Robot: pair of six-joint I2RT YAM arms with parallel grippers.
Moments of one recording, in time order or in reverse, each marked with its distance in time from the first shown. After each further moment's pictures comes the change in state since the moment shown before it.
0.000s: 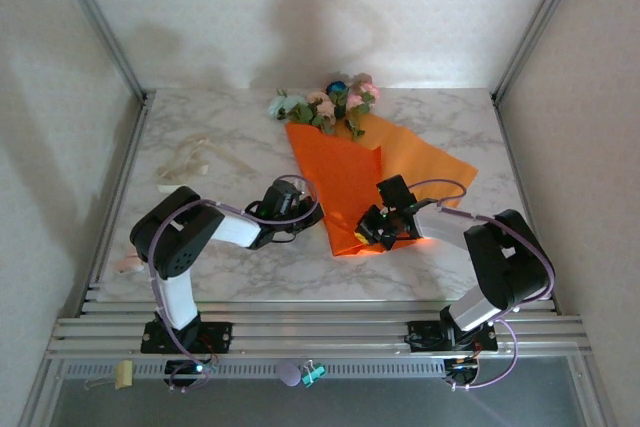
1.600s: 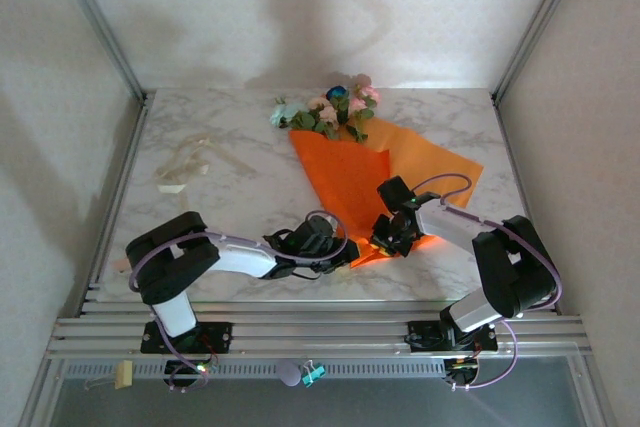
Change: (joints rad) left arm -0.382 -0.108 -0.006 -0.161 -0.074 -0.302; right arm 0.009 -0.061 0.075 -0.351 0.188 -0.154
